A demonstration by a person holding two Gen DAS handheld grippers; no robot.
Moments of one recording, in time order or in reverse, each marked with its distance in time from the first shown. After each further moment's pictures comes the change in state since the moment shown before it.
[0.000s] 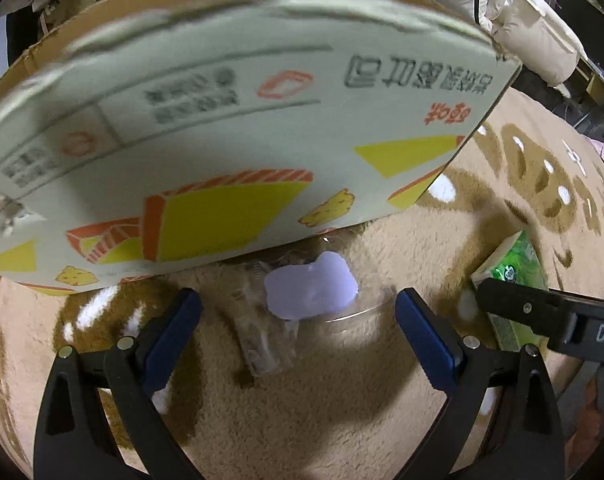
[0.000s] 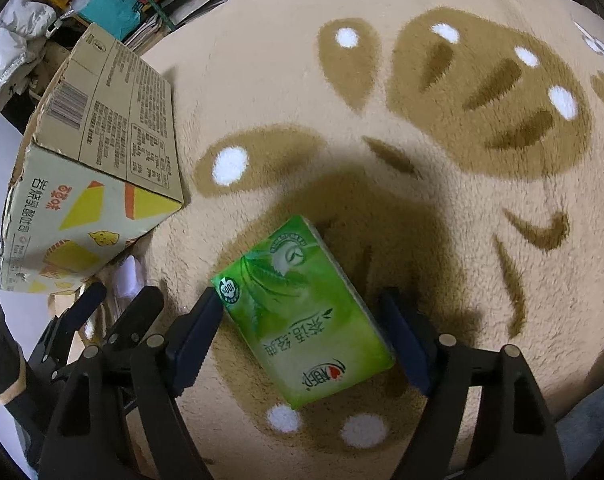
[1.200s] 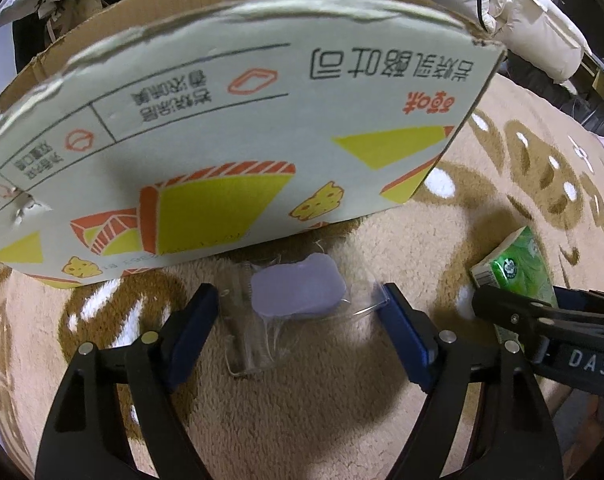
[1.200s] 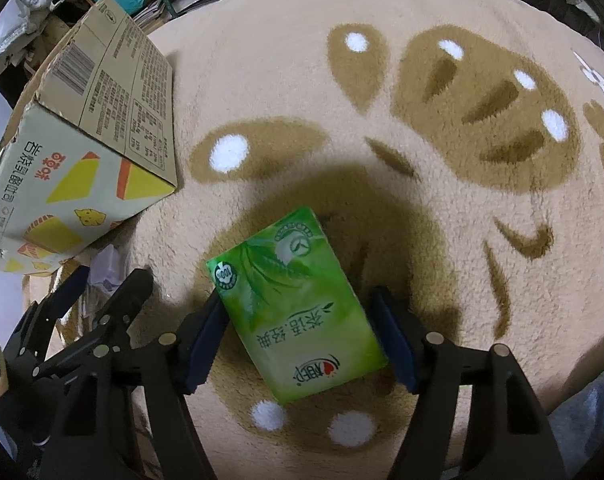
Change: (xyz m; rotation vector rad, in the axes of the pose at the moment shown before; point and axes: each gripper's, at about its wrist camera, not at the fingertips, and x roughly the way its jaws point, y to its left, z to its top) left arm 0.002 -0.025 -0.008 0.011 -0.024 0.039; right arm 0.014 0.033 -0.009 -0.076 -0.006 -0.098
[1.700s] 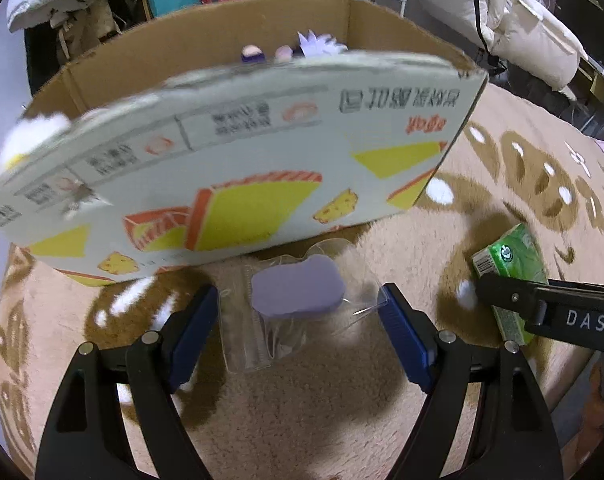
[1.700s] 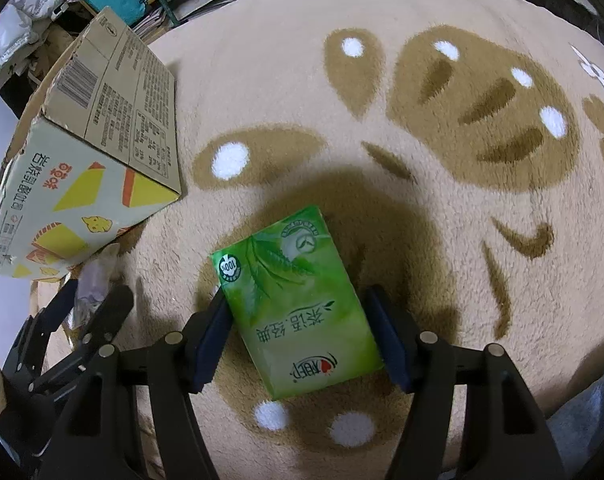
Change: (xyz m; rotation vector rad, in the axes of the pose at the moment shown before) left arm -0.037 0.025 -0.011 -0.001 -0.064 0.029; right arm -0.011 -0.011 -0.004 0.018 -0.018 0.043
